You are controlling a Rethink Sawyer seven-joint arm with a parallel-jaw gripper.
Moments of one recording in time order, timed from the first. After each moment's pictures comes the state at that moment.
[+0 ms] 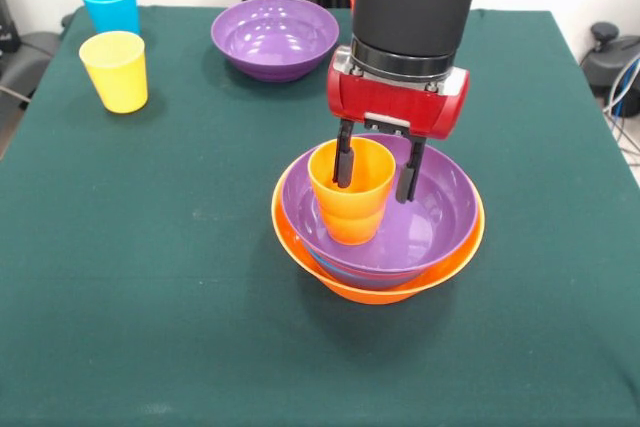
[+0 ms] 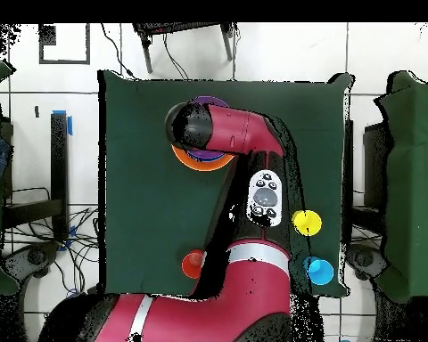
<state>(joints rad) -0.11 -0.43 -0.09 1.23 0.05 0.55 1.90</state>
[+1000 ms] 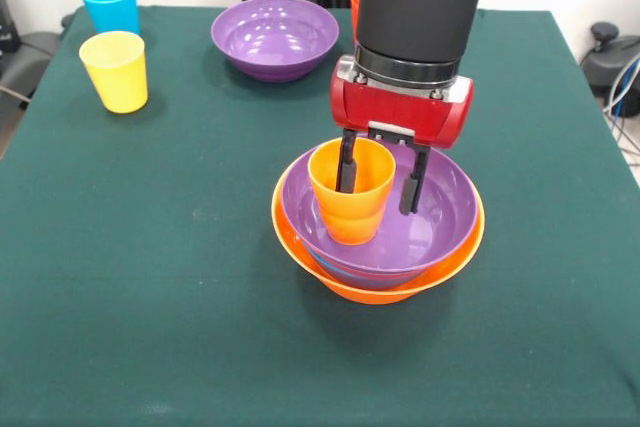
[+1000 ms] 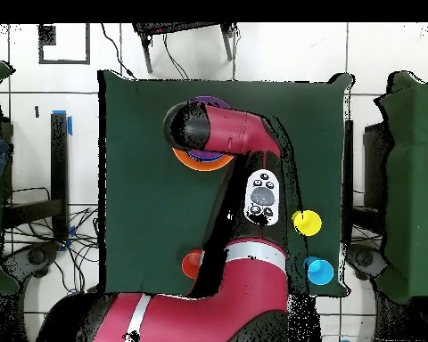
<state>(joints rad) -0.10 -0.42 -0.10 1.23 0.05 0.49 1.90</state>
